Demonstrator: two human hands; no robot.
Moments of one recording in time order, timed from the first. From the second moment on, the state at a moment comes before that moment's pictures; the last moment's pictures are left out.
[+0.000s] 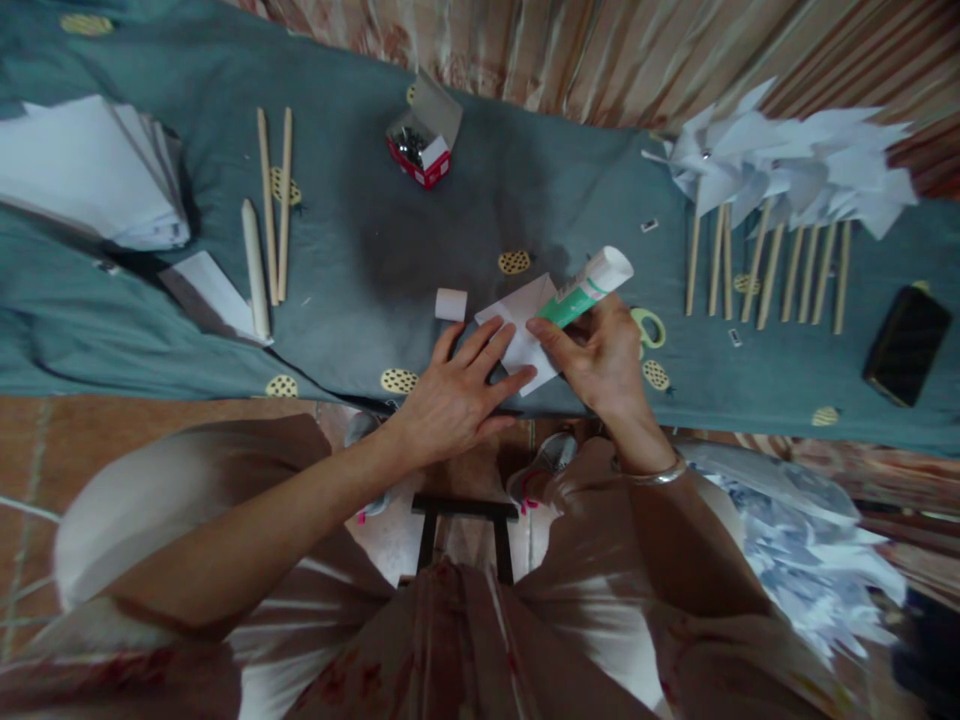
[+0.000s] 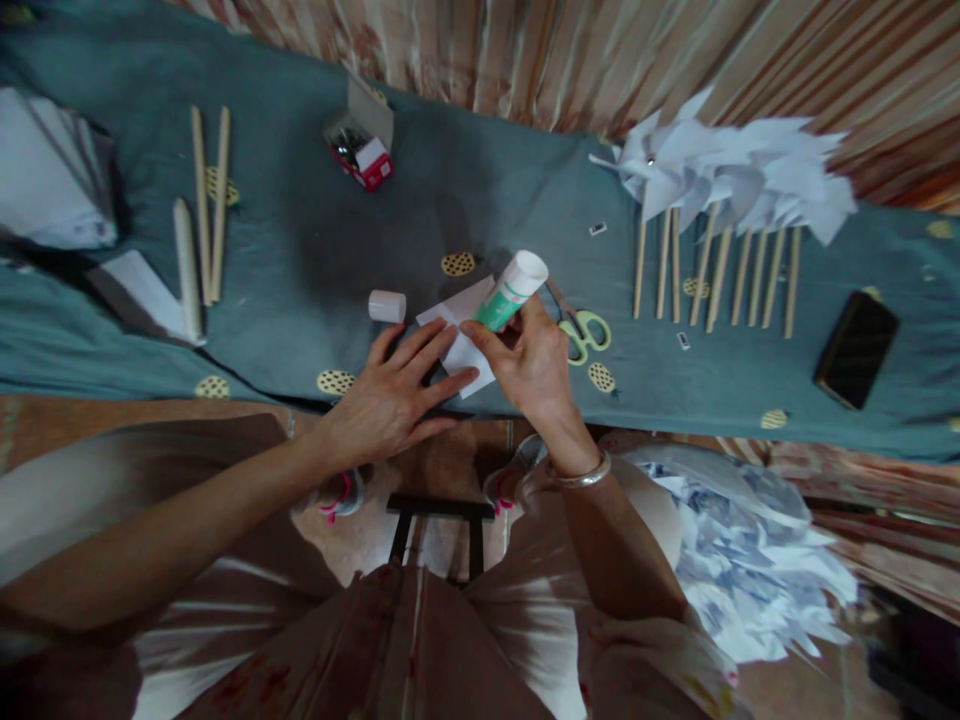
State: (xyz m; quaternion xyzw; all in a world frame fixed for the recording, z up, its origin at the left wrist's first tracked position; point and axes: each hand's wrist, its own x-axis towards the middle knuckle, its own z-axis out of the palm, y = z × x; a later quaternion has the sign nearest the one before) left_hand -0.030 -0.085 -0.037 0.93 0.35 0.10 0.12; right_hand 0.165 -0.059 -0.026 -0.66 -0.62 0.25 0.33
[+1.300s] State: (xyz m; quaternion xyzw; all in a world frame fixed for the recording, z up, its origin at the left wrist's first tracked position) left_hand -0.031 -0.085 -0.038 0.93 0.35 0.10 0.12; right_hand 0.175 -0.061 -0.027 -0.68 -0.62 0.24 0.33
